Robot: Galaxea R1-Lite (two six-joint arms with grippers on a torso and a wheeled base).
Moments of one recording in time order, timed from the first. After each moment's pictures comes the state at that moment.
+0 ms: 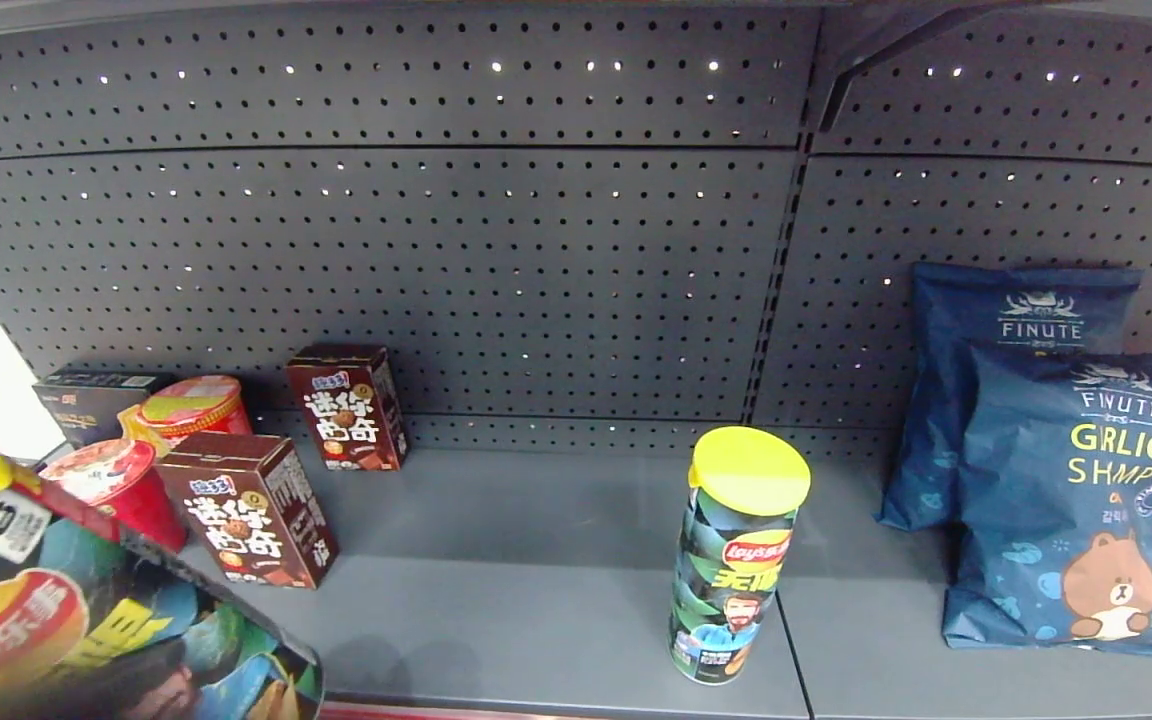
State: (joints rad) left arm -0.26 0.82 -0.58 0.03 -0.43 0.12; right arm 0.40 0.02 -0.13 0.20 -0.15 -0.04
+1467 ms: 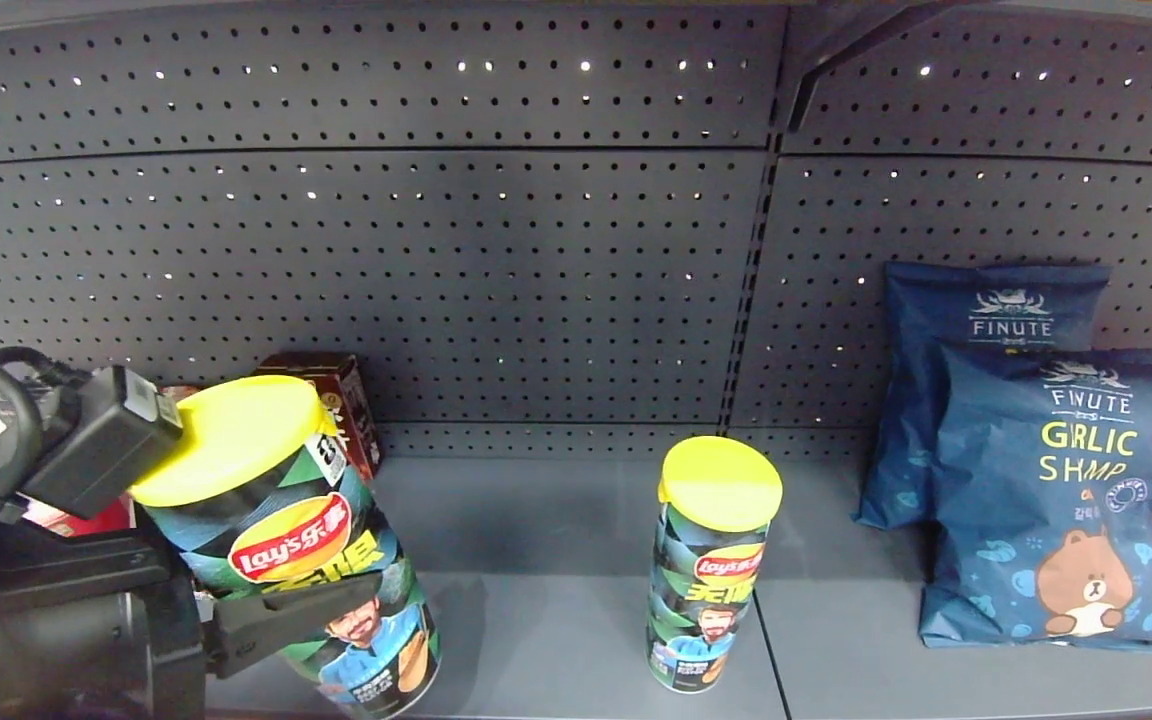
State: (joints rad) left arm -0.36 1.16 -0.60 -0.13 -0.43 0.12; right arm 0.40 0.00 -0.12 0.20 -0.07 -0.08
